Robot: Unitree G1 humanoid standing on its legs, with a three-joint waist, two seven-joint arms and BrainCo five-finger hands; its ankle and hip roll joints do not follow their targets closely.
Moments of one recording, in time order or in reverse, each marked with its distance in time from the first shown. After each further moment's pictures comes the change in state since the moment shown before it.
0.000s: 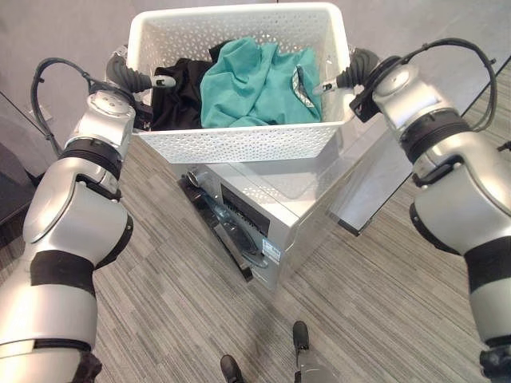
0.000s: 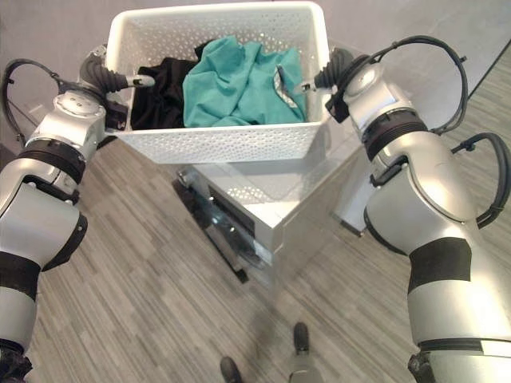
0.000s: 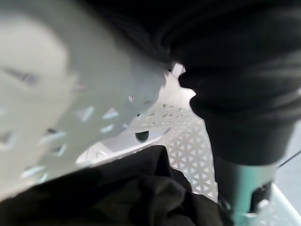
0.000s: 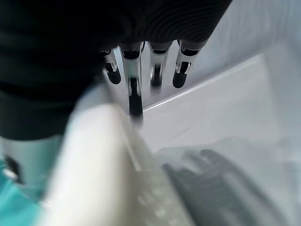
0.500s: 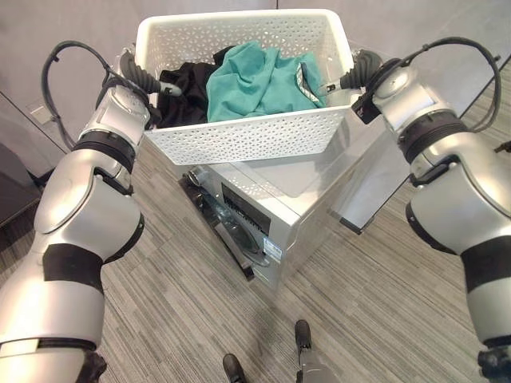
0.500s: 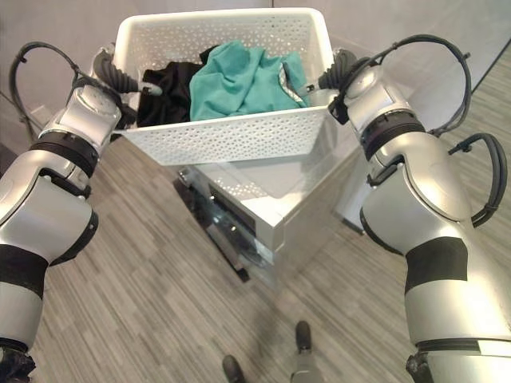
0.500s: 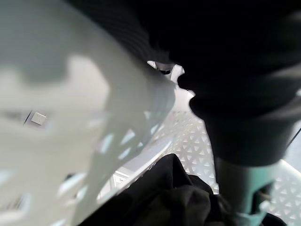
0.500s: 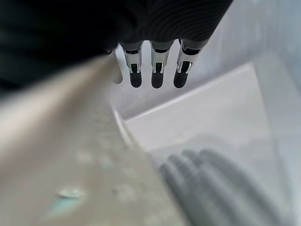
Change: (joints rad) left arm -0.044 -0.025 -0.049 0.027 0.201 0.058 0.069; right arm 0.008 0.005 0.020 -0.025 -0.095 -0.010 -0.107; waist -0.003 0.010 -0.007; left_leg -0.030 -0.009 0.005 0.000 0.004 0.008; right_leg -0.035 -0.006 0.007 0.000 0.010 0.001
